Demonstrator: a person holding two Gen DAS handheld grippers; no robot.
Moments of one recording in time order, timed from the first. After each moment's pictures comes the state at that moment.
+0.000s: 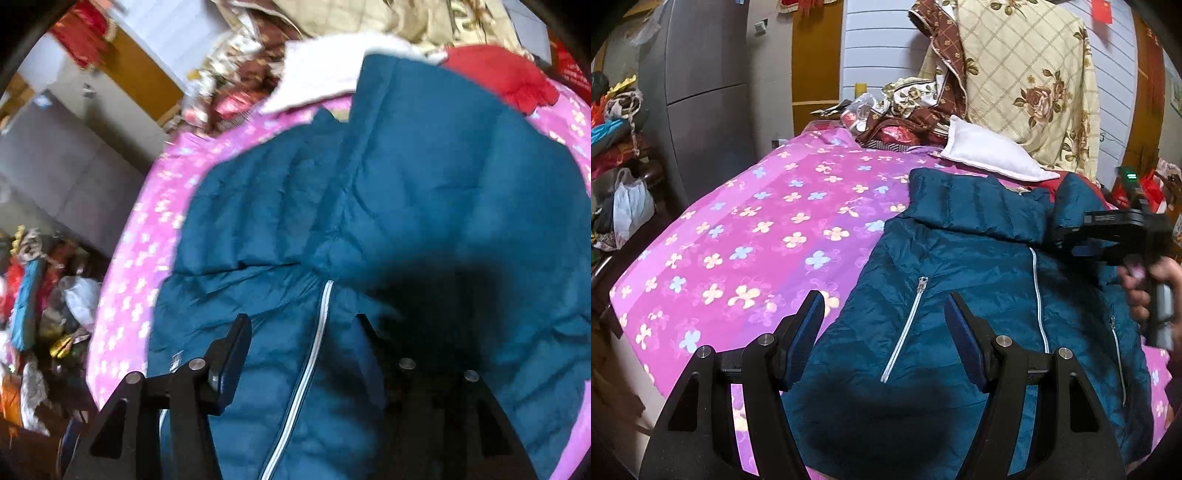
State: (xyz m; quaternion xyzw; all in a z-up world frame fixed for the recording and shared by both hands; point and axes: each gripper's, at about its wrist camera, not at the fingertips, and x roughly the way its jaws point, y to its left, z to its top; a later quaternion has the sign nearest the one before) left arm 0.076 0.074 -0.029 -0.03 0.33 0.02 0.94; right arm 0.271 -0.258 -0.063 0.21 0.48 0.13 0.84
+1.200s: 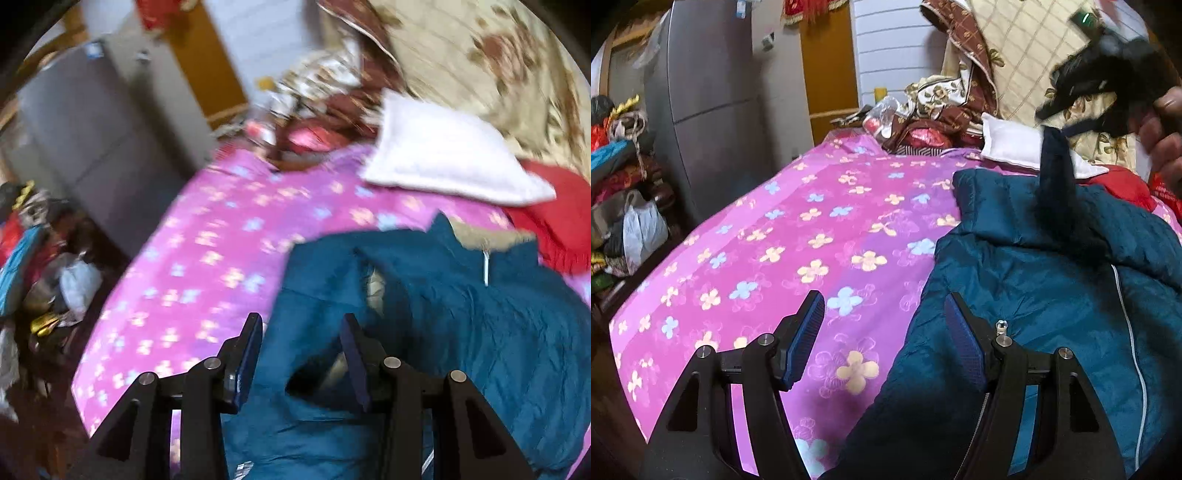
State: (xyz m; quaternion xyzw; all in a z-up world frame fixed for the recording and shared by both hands) left arm 0.167 0.105 -0.086 0.01 0.31 0.08 0.95; right arm 0.388 -0.096 0.027 0.09 0.42 0.16 0.89
